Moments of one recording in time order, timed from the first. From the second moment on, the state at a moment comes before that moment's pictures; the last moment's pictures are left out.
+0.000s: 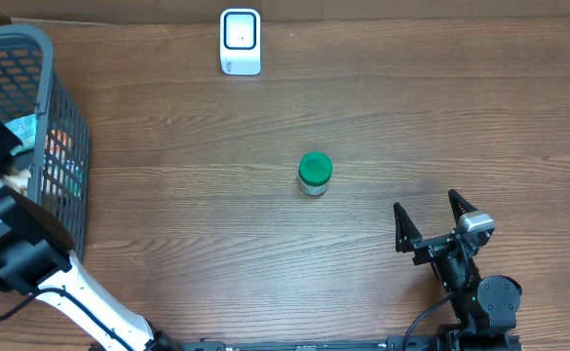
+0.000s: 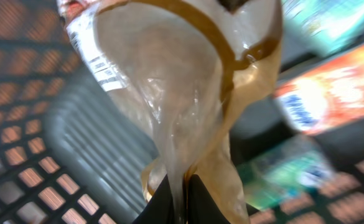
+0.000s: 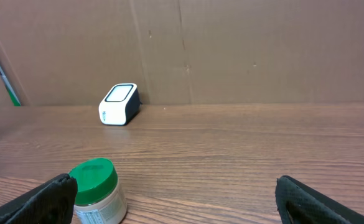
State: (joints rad) left arm 0.61 2.20 2.22 -1.50 -0.25 -0.27; right arm 0.03 0.01 0.02 -0.01 -0.24 0.12
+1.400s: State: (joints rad) left arm -0.30 1.67 1.94 -1.56 -0.34 -0.36; right arm 0.03 0.01 0.02 -0.01 -0.24 0.12
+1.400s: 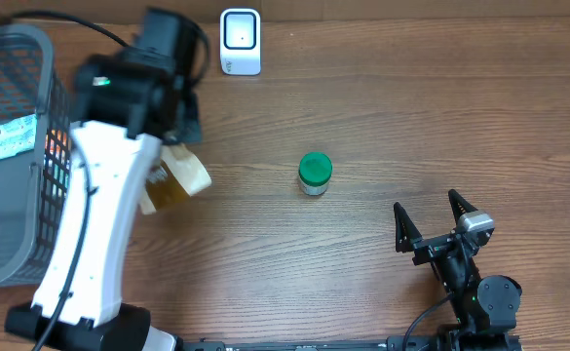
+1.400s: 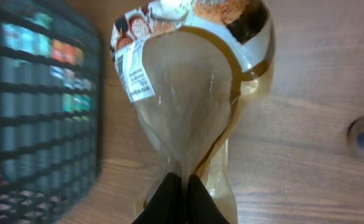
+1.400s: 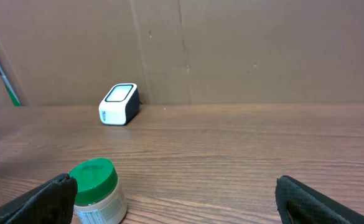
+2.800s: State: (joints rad) left arm -0.34 1.69 1.27 -0.95 0.03 -0.34; right arm 0.03 0.01 0.02 -0.01 -0.24 0.12
